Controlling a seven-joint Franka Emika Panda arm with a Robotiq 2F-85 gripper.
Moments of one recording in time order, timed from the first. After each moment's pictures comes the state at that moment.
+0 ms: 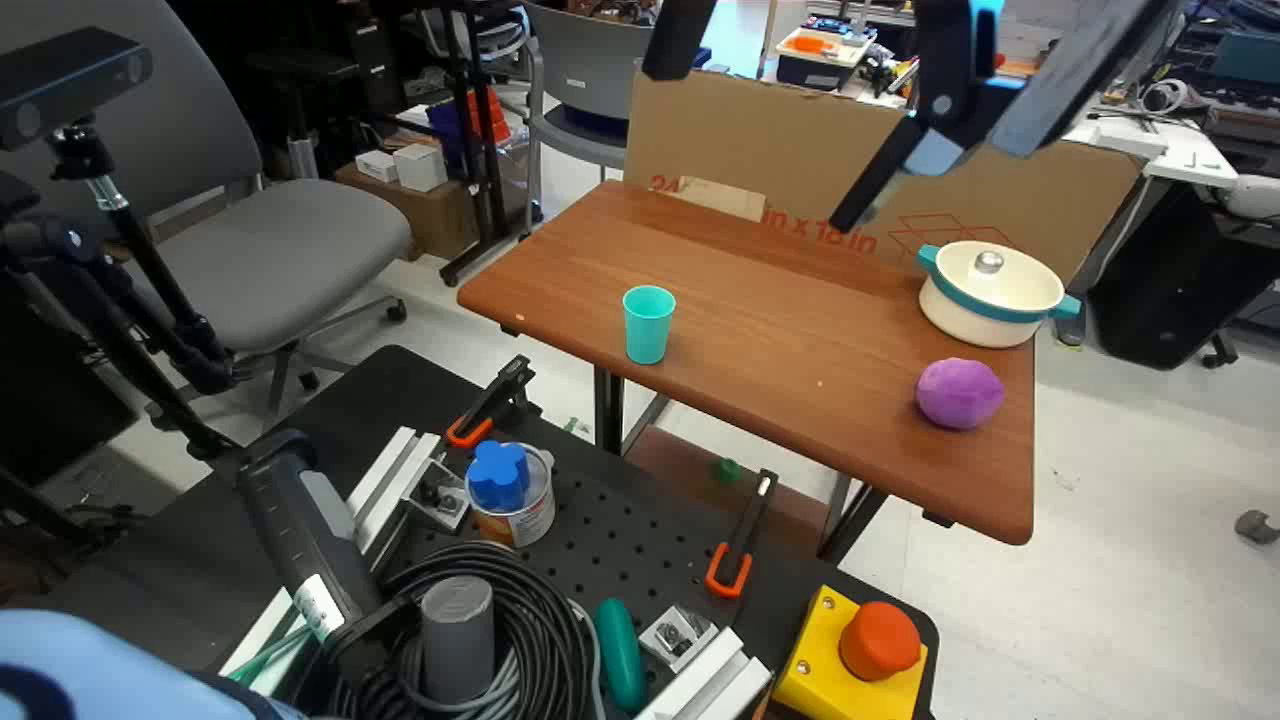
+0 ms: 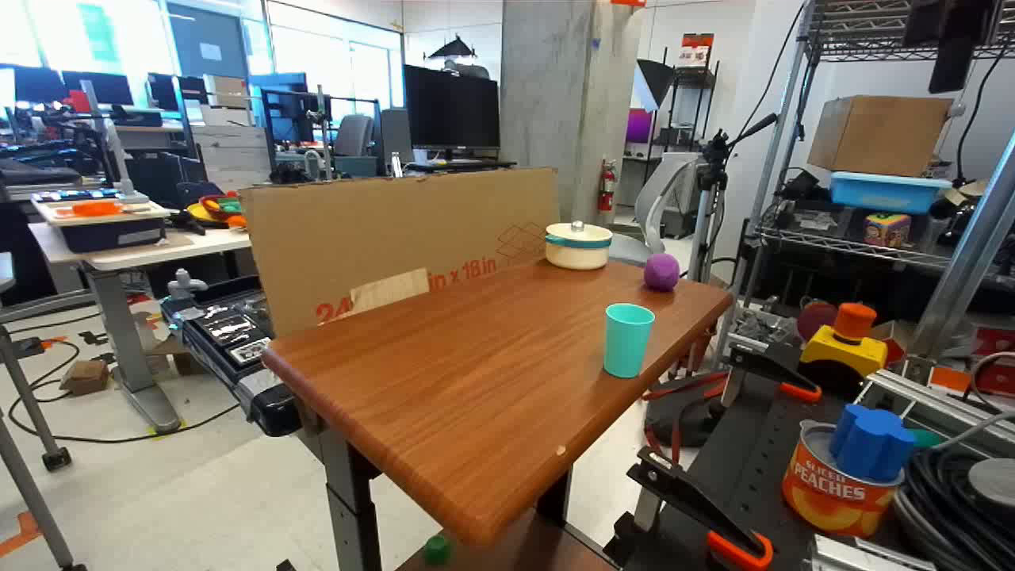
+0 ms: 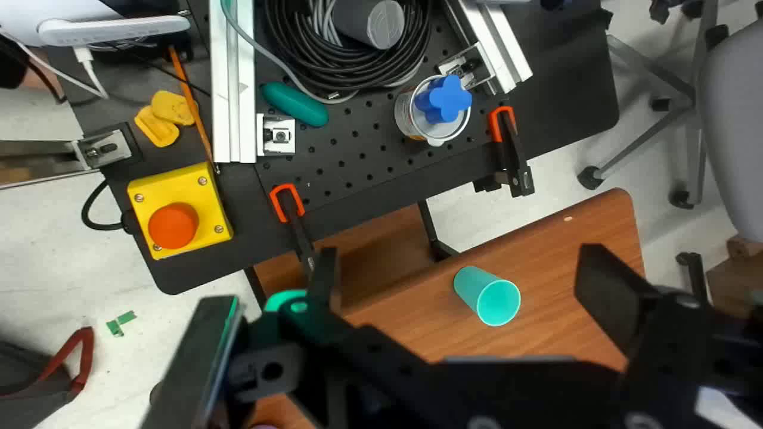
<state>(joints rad) -0.14 -0.75 -0.28 -2.65 0.04 1.74 -0.10</state>
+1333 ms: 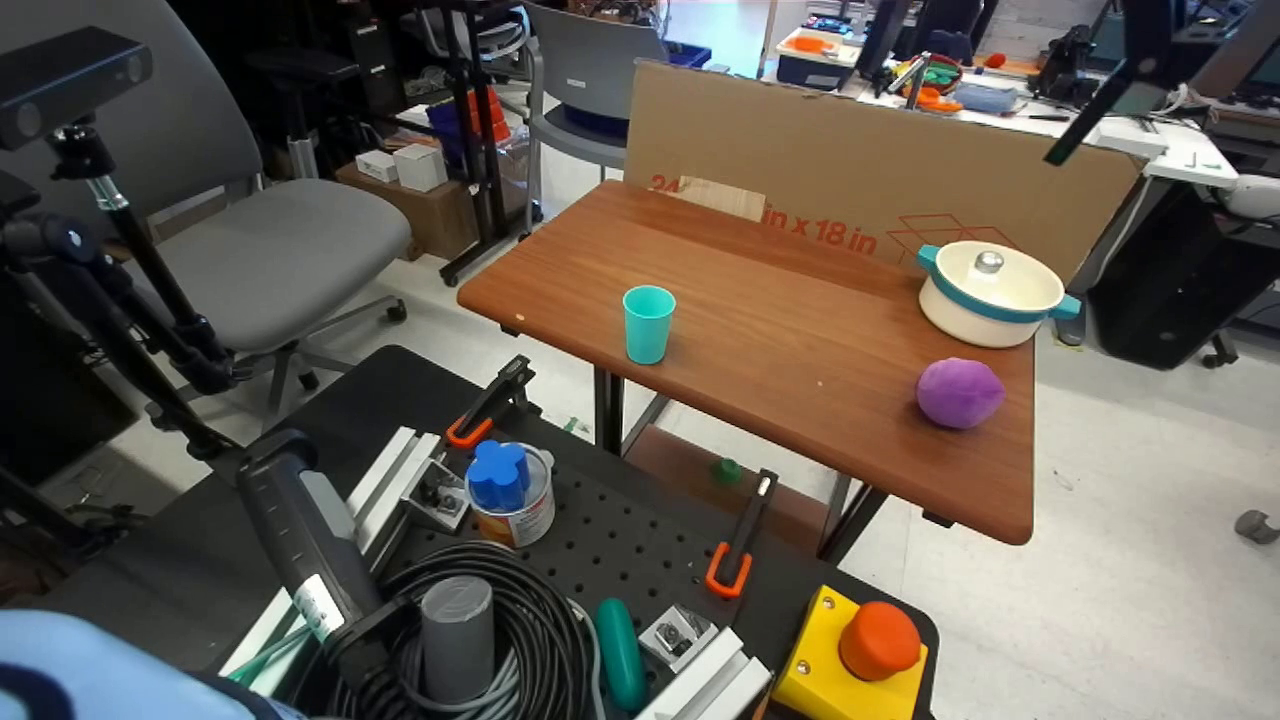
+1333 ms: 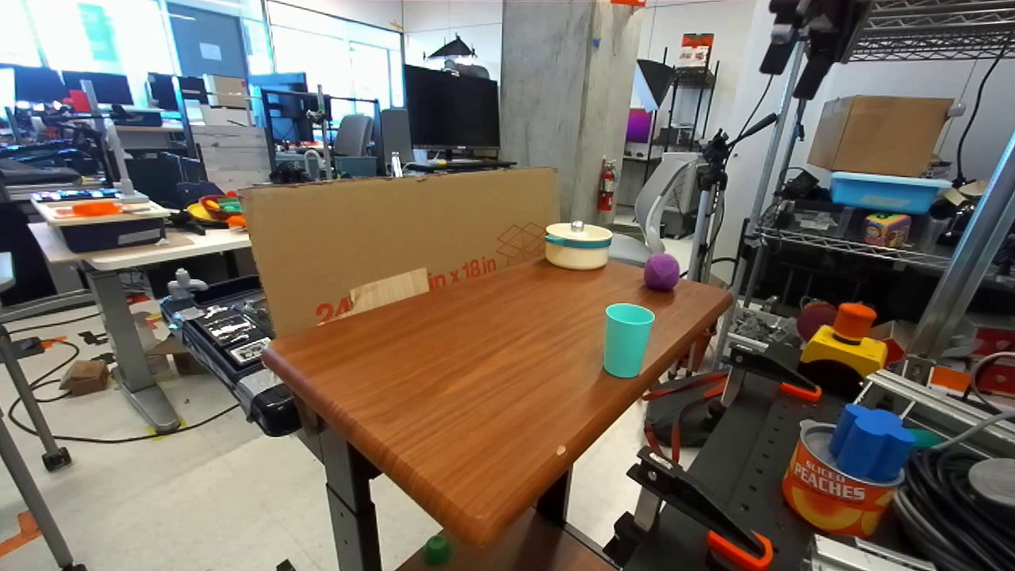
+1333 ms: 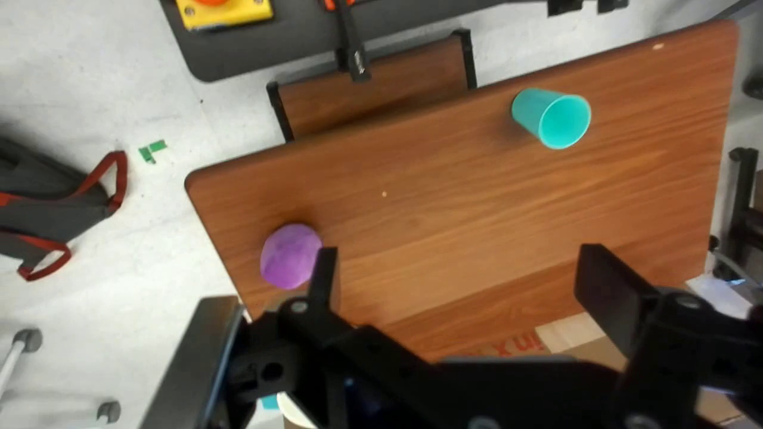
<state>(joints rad) -0.13 -0.53 -0.28 -2.56 0.04 2.16 -0.22</state>
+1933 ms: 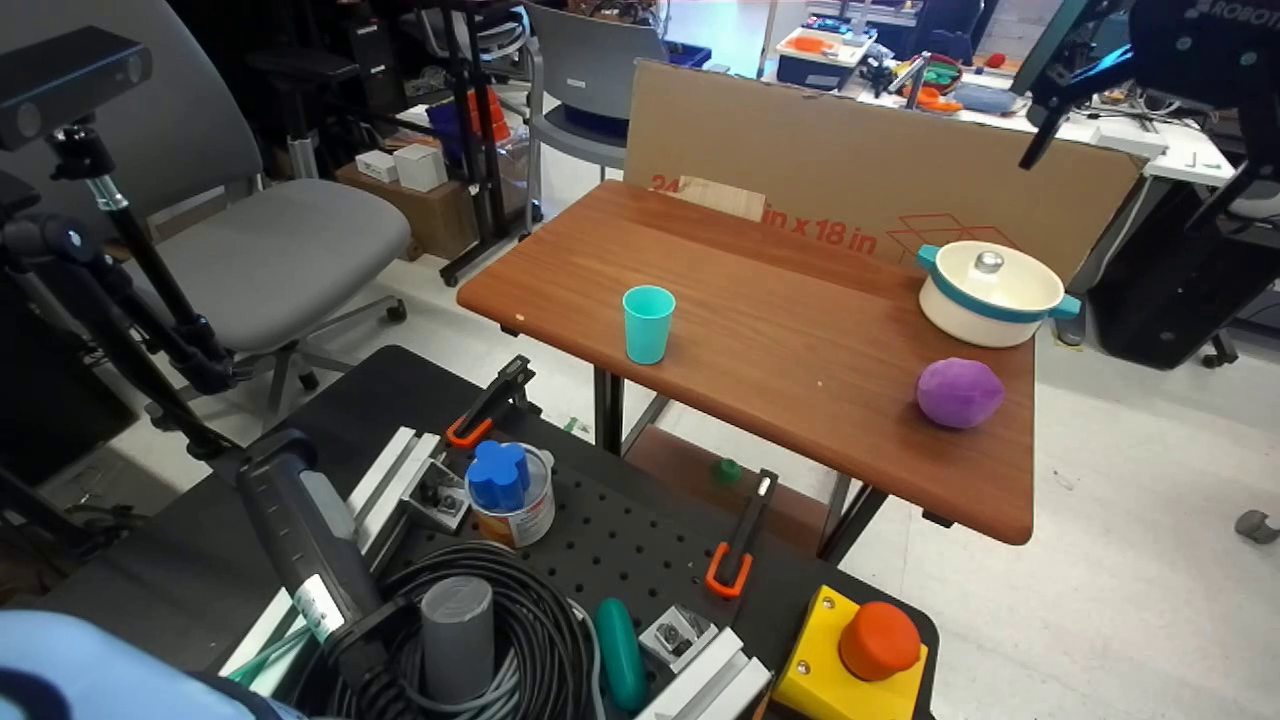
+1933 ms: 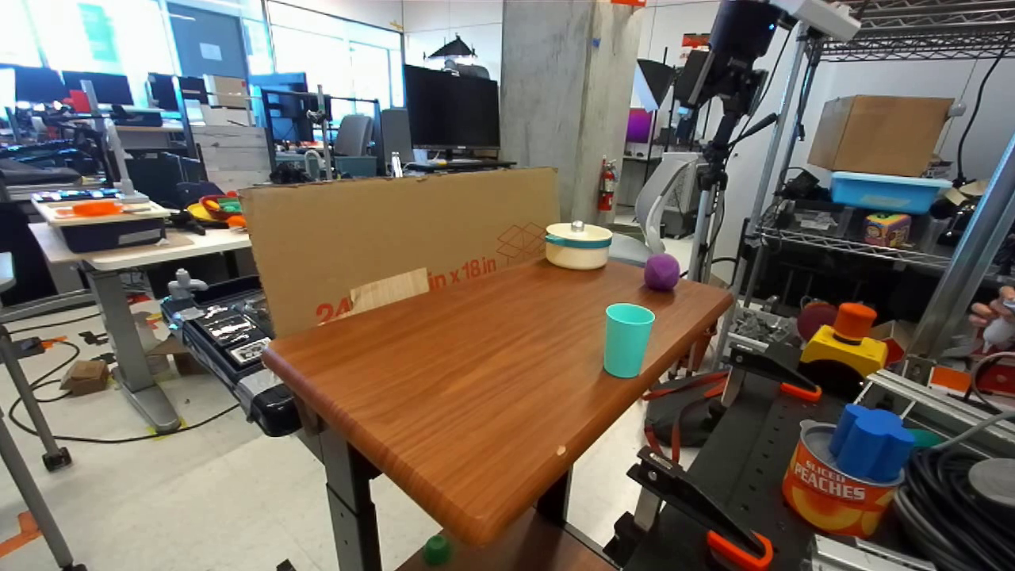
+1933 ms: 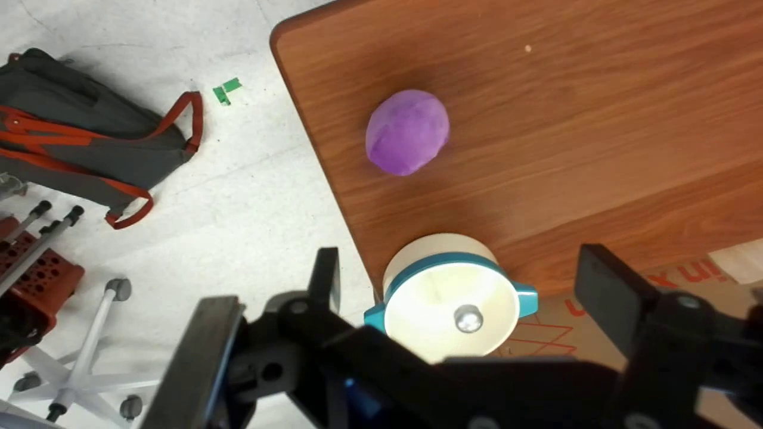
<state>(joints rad) -0.15 -0.04 -0.30 -2.28 0.07 2.40 -0.25</state>
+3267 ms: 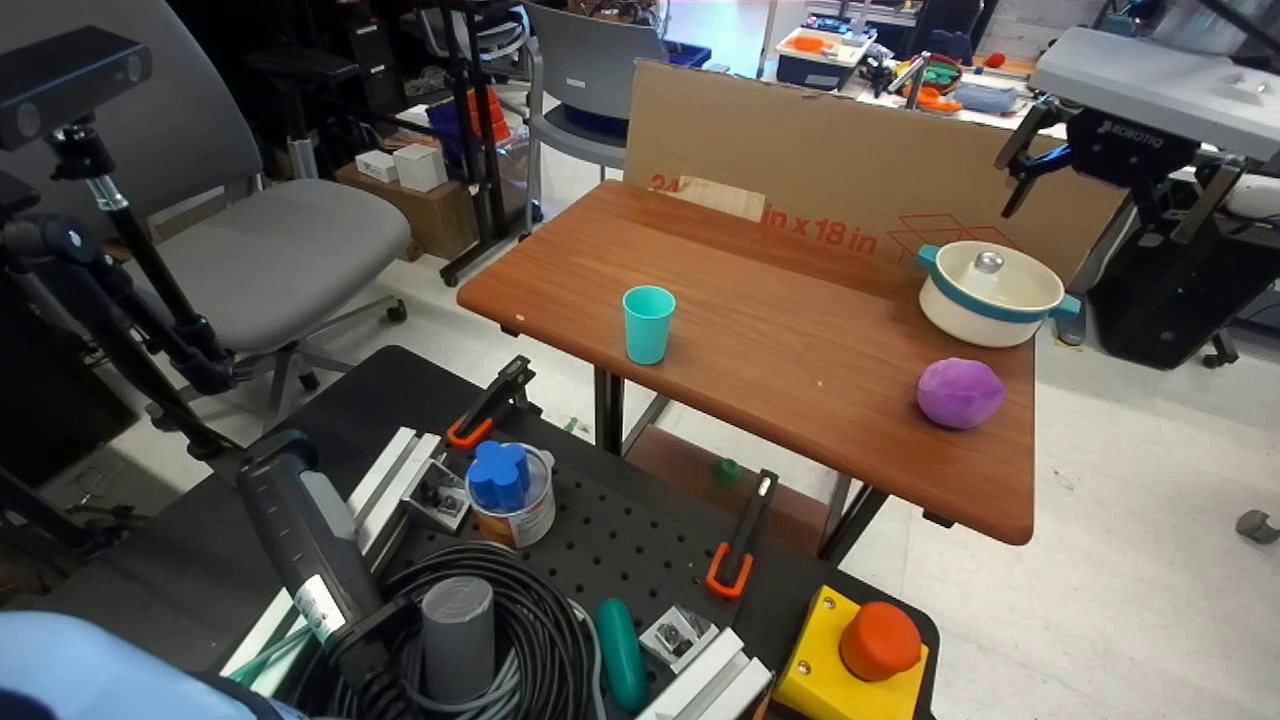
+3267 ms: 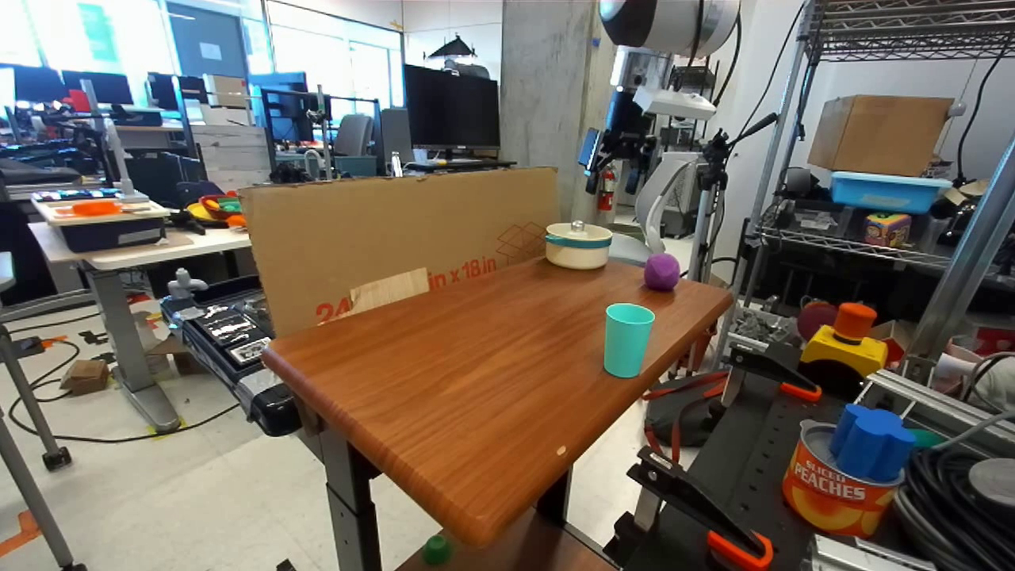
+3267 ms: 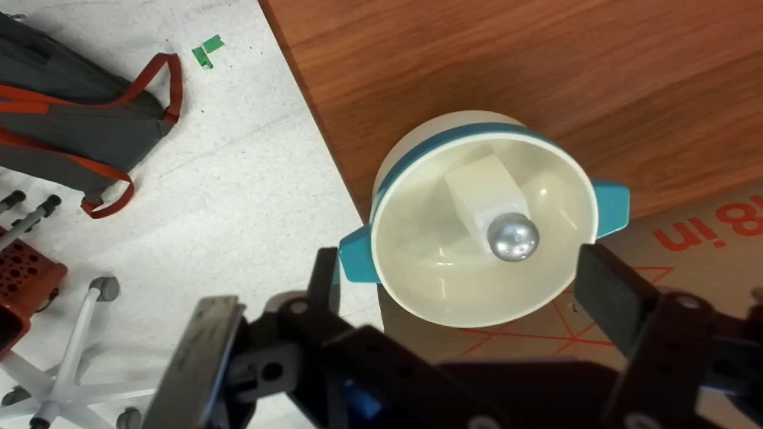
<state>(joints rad) -0.22 0.52 -0.17 -1.75 0.15 2.41 -0.16</state>
